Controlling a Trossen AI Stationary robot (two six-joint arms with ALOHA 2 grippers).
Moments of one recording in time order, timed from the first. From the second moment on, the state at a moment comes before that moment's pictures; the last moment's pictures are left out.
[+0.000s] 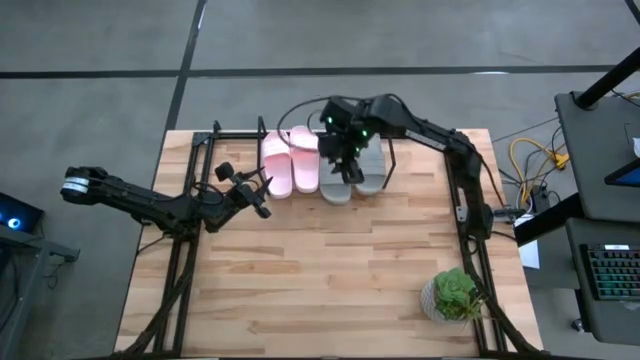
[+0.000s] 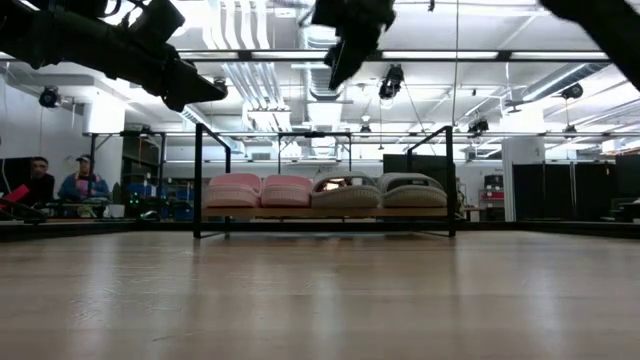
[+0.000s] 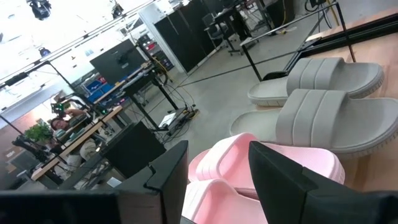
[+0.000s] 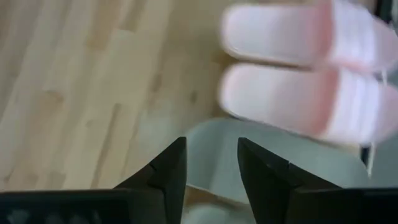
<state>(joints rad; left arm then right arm) -0.13 0.93 0.33 0.56 -0.98 0.48 -0.34 2.05 2.27 -1.38 -0.26 -0.54</state>
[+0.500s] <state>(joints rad) -0.13 0.93 0.33 0.55 -0.98 0.48 -0.15 1.72 1.51 -0.71 0.21 -0.50</state>
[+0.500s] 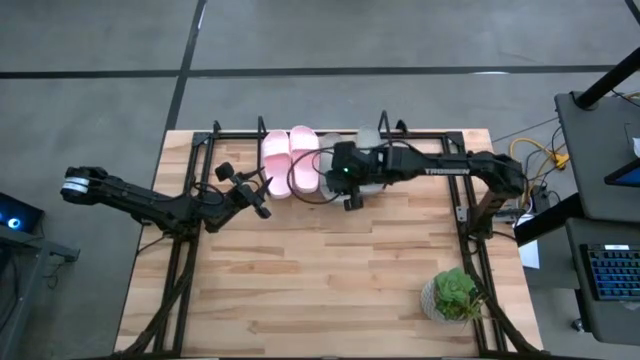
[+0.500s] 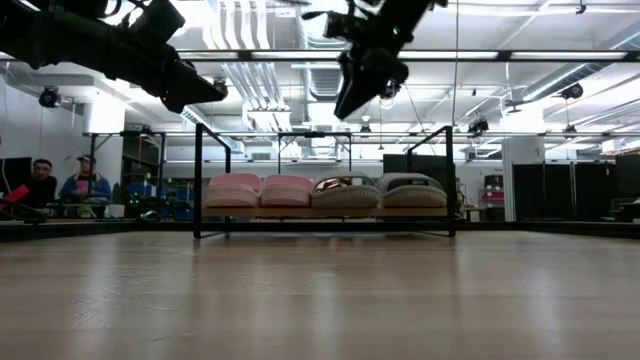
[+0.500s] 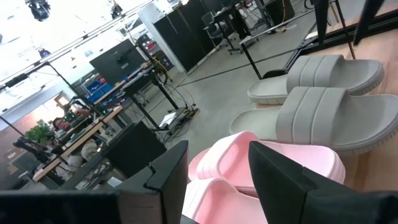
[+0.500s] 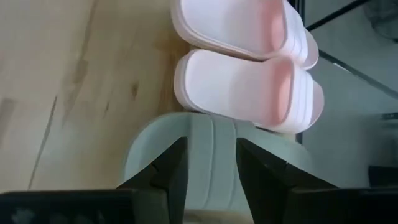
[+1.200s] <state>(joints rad) -0.13 0.93 0.33 0.54 -0.98 0.48 -0.14 1.73 1.24 -0.46 0.36 -0.53</state>
